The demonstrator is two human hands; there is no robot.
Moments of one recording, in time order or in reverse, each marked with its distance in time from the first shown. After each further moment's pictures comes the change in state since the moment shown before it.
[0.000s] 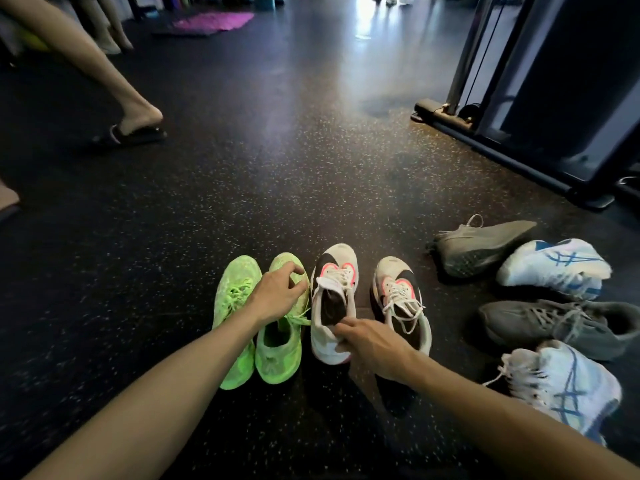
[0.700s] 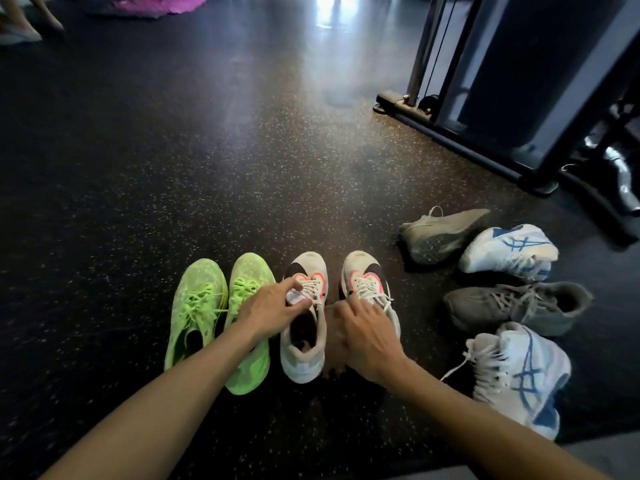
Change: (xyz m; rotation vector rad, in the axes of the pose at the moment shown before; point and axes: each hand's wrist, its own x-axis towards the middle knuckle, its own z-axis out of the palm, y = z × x) left_hand 0.008 0.014 0.049 0.199 -0.116 0.089; right_hand -0.026 0.013 0.002 -0.242 0.286 0.335
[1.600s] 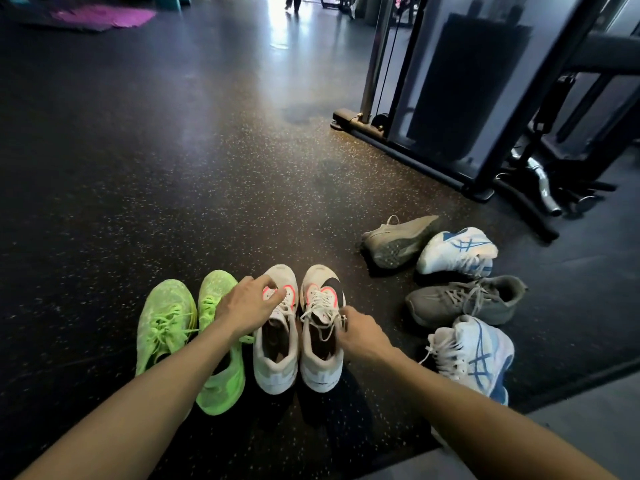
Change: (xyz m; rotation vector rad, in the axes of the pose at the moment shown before) left_hand 0.016 0.018 -0.020 -0.001 0.027 0.002; right_hand 0.002 0.016 -0.028 0.456 -0.298 0.681
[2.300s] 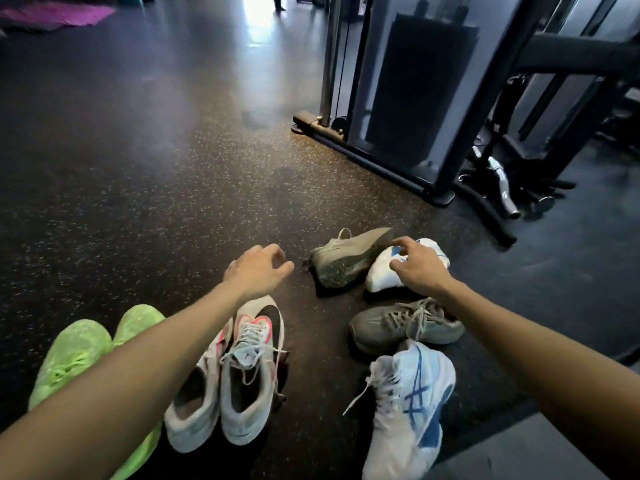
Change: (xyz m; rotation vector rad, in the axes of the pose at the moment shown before) left_hand 0.098 0.168 0.002 0.045 -0.071 0.106; right_hand 0.071 0.117 -0.230 -0.051 0.375 -0.049
